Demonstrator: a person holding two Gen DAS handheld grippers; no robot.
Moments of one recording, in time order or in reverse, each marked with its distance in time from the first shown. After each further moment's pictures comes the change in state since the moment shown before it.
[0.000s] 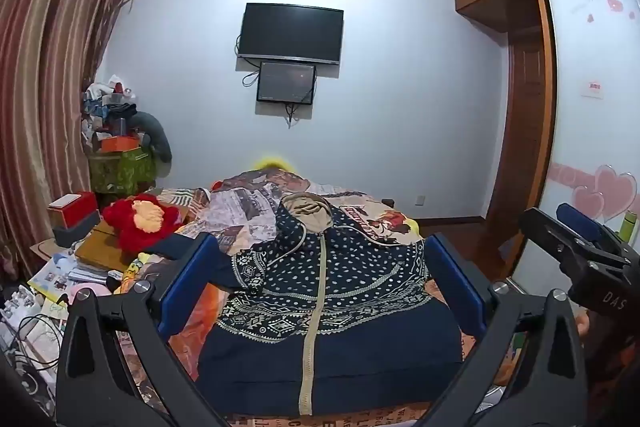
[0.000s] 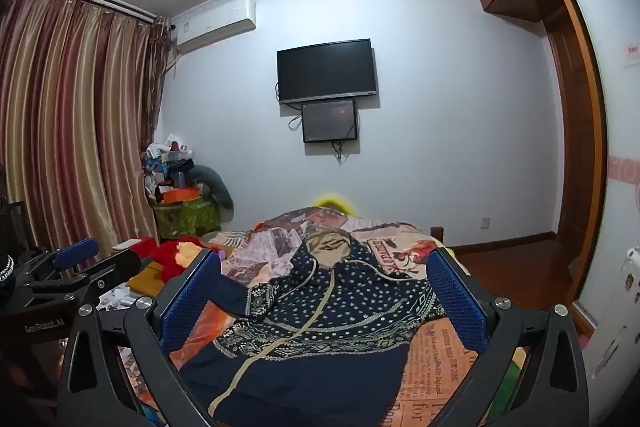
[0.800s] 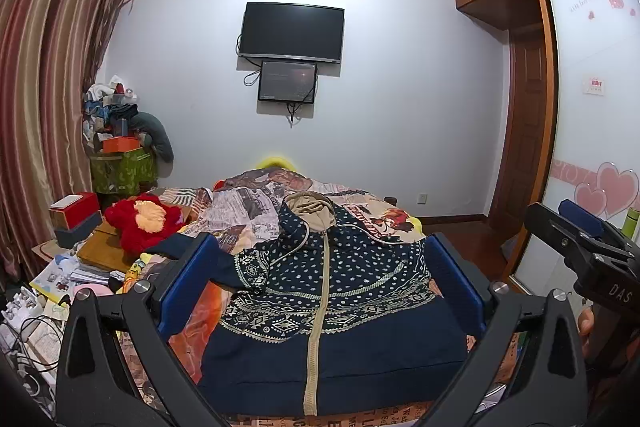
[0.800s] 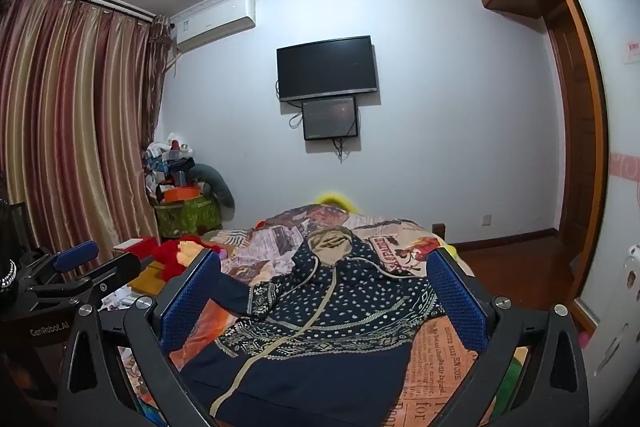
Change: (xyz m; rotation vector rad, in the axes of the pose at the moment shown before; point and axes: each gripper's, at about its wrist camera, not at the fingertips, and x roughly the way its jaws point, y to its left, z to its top) left arm -0.001 0.007 0.000 -0.007 0.007 0.010; right arm 0.001 0.000 0.000 0.005 0.008 0.002
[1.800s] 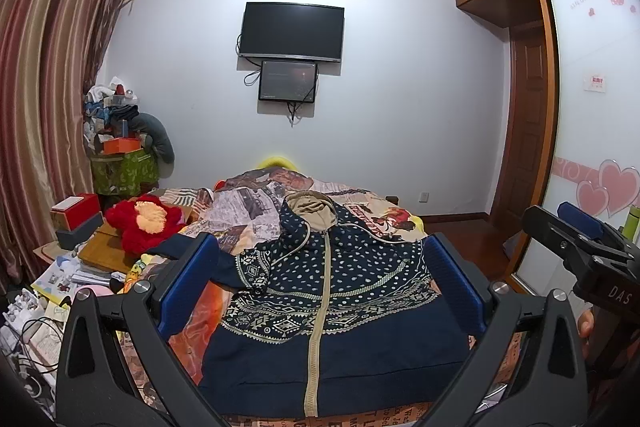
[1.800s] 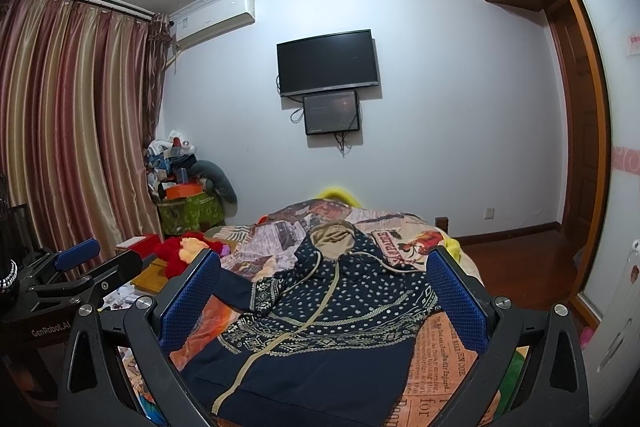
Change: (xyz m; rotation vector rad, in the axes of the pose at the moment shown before) left arm -0.001 -0.002 -0.001 0.006 -0.002 0.005; right arm 0.008 0.003 -0.007 0.009 0.017 0.009
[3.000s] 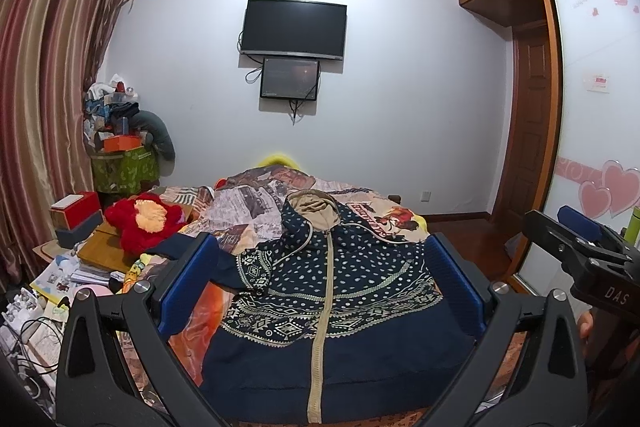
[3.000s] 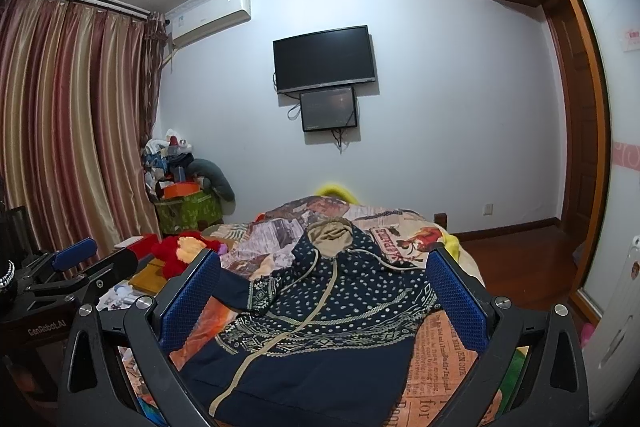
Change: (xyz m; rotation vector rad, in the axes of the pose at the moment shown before) left arm 0.018 0.002 0.004 -0.002 0.020 0.007; right arm 0.009 -0.004 0.003 0.006 0.026 -0.007
